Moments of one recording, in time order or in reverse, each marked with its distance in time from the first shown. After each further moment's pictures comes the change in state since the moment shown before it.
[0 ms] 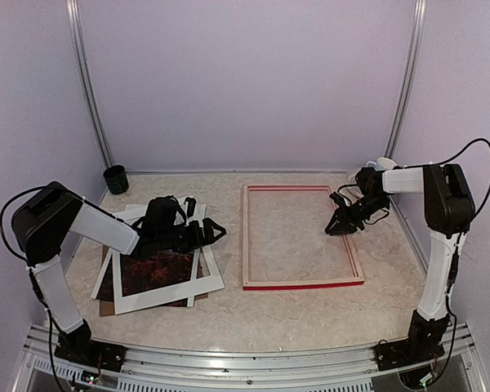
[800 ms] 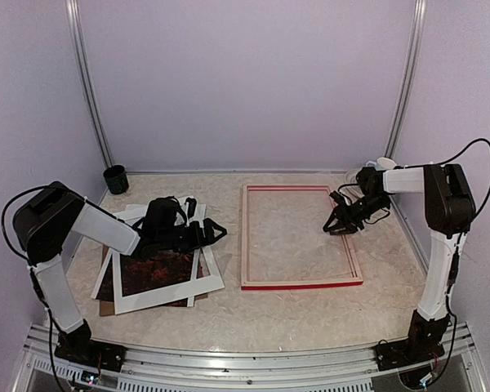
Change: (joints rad) left arm 0.000 0.011 -0.002 0.021 0.014 -0.008; right arm -0.005 -0.002 -0.001 0.001 -0.032 -0.005
